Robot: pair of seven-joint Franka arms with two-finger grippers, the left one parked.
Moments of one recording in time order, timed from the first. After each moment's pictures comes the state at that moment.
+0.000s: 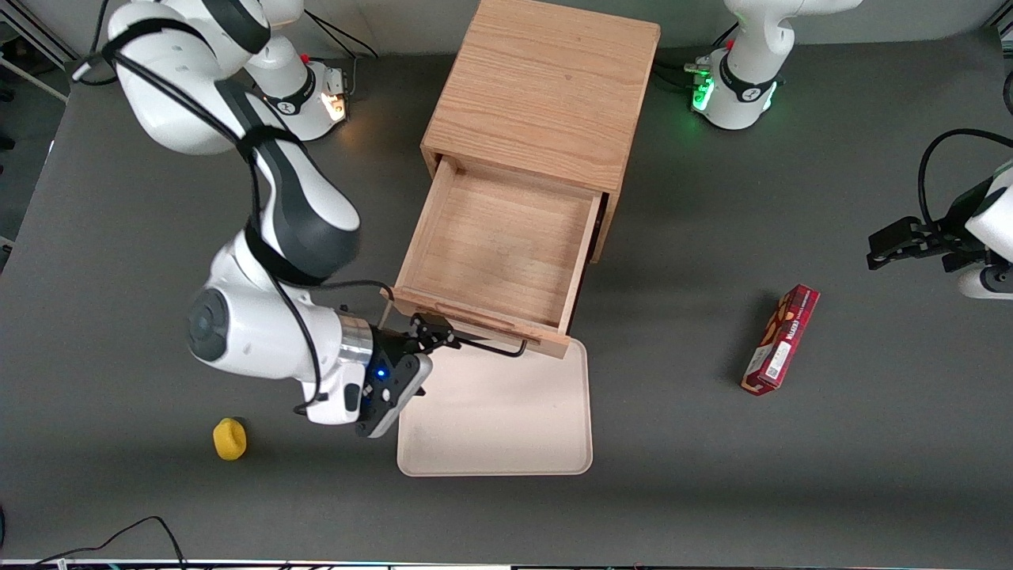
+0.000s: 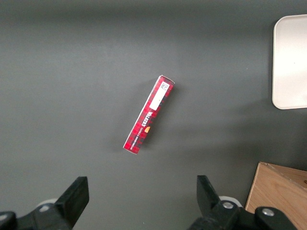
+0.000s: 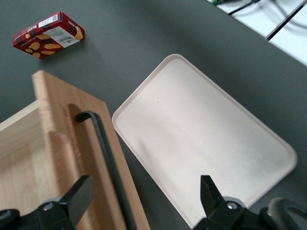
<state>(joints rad) 0.19 0.75 0.35 -0.96 0.17 1.87 -0.38</state>
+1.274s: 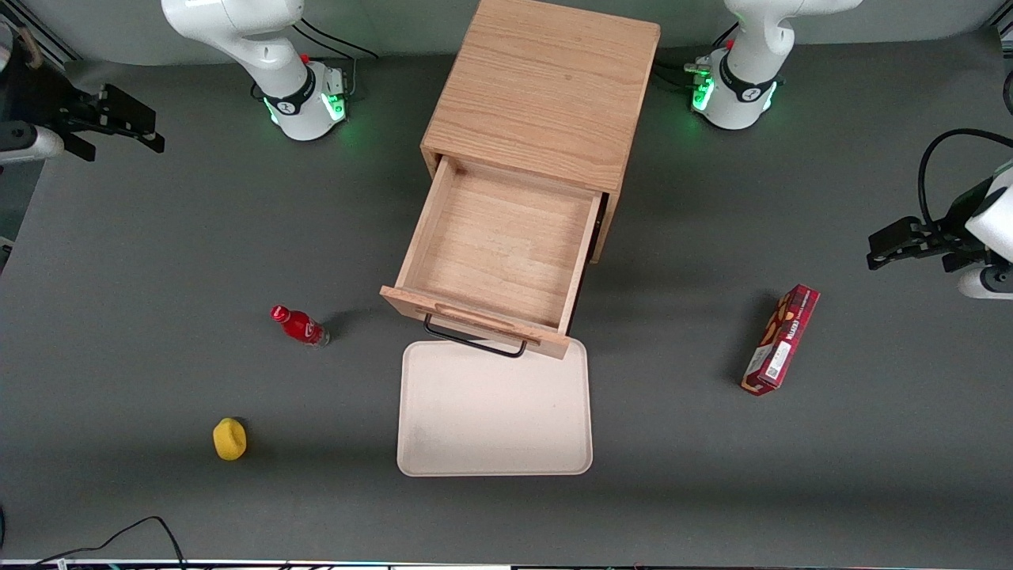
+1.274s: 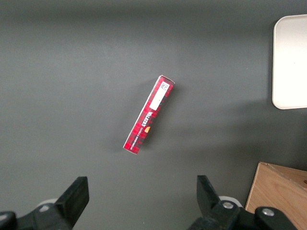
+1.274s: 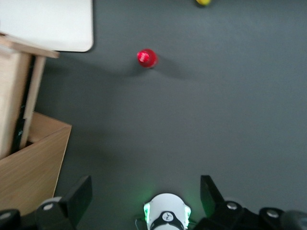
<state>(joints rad) 0.13 -0.21 -0.08 -1.70 0.03 1.39 0.04</state>
